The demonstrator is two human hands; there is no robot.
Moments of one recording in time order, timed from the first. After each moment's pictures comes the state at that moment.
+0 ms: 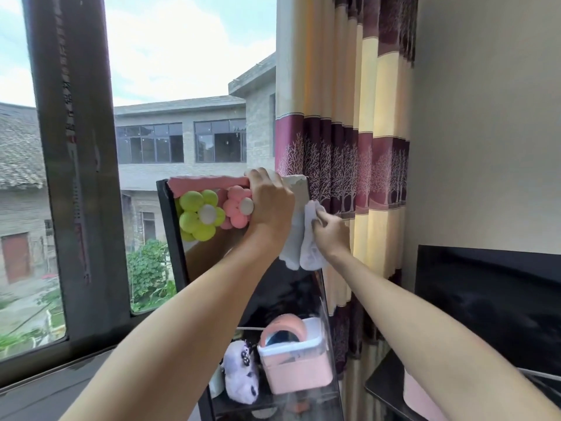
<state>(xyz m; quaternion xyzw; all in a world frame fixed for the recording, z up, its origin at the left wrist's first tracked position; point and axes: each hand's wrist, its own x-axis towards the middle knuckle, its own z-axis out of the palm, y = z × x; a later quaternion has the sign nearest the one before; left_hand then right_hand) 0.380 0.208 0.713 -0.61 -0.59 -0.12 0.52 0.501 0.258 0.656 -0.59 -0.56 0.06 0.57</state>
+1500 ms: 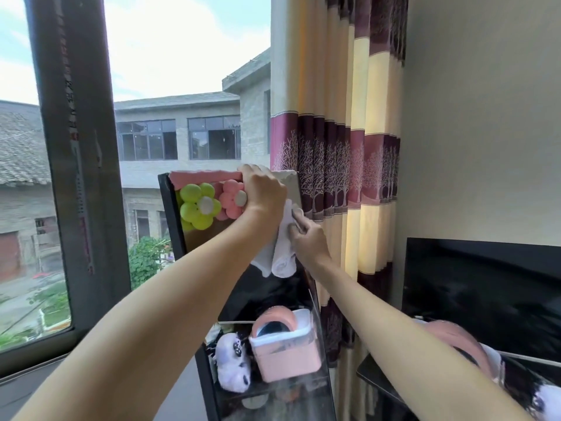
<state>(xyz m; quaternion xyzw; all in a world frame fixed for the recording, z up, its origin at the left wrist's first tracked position) 0.375 0.198 0.720 -0.62 -0.61 -0.13 0.47 0.461 0.211 0.638 -0.49 -0.59 0.18 0.61</state>
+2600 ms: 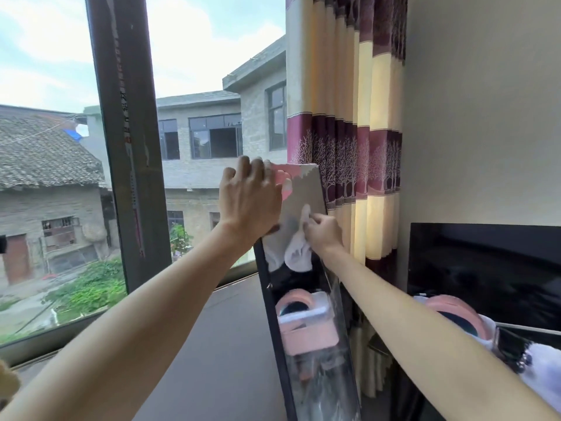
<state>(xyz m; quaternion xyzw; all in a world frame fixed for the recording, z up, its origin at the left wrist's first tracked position) 0.258 0.117 0.695 -0.67 -0.43 -0.40 0.45 0.398 0.132 0.637 -0.57 -0.54 0.14 0.60</state>
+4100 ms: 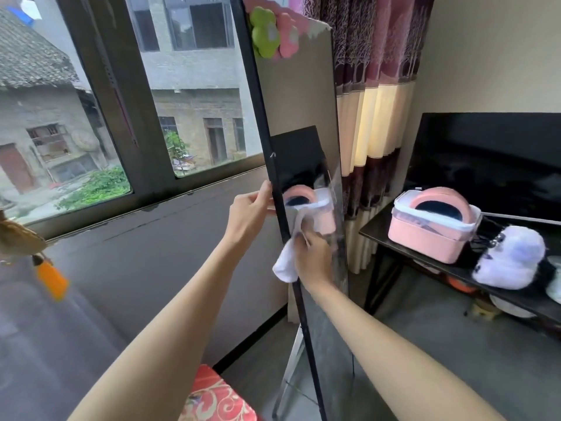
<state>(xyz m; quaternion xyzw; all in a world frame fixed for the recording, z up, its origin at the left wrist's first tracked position) 0.238 0.071 0.502 -0.64 -0.46 -0.47 -0.40 0.343 0.026 0.440 -0.62 -0.42 0.33 0.58</state>
